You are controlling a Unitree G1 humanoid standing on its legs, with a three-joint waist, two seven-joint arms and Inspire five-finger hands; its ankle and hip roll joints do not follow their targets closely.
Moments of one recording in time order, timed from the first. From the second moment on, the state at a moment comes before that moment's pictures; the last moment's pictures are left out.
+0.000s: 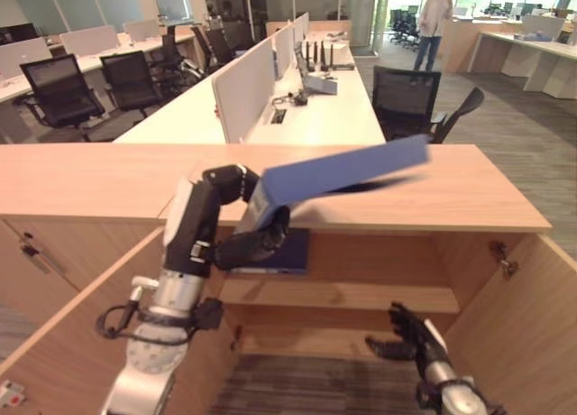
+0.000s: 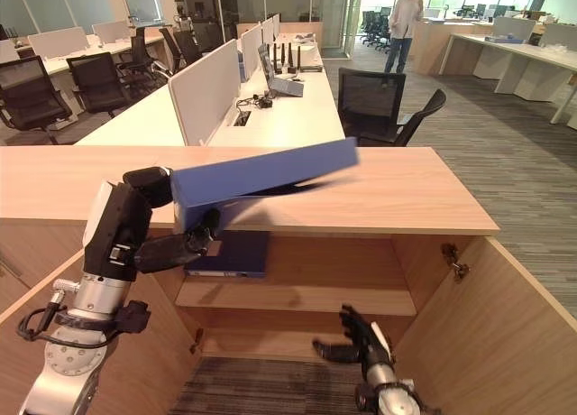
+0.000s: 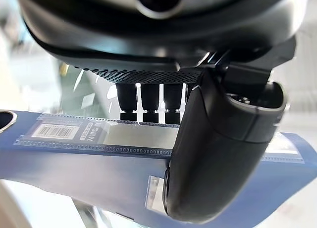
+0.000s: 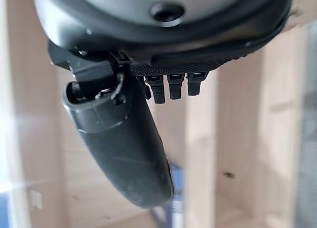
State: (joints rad) left arm 0.19 0.50 -0.05 -0.52 -0.44 -0.22 -0.04; right arm 0.18 -0.36 0.16 0.35 0.38 -0.12 -0.04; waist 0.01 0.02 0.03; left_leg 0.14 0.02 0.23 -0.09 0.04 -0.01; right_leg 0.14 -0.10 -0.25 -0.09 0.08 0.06
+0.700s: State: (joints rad) left arm 0.26 0.41 0.01 -0.46 -1.01 -0.17 -0.17; right arm 0.27 -0.39 0.02 -0.05 0.67 -0.15 0.10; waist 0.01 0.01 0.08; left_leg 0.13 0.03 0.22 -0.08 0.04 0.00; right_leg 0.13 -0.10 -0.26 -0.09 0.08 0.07
